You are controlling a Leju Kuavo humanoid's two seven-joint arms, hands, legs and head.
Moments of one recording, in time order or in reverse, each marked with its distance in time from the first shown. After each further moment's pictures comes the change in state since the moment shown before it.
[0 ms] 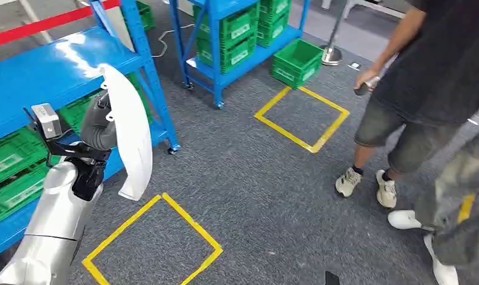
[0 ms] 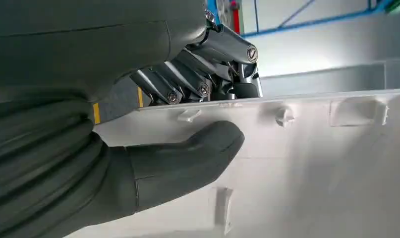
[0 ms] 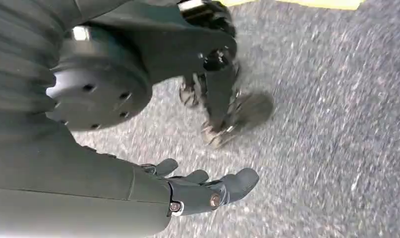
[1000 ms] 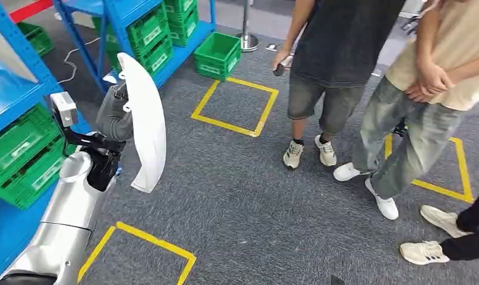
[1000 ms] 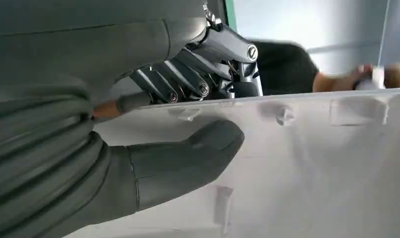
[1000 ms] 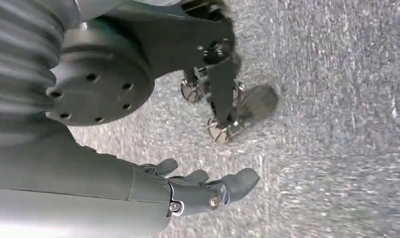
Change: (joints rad) left arm -0.051 -0.059 -0.003 0.055 -0.041 -0.016 -0.015; right arm 0.001 -0.009 -0.023 0.000 -0.005 -0.025 0.024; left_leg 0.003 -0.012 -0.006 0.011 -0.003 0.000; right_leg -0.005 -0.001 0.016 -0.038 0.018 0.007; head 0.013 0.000
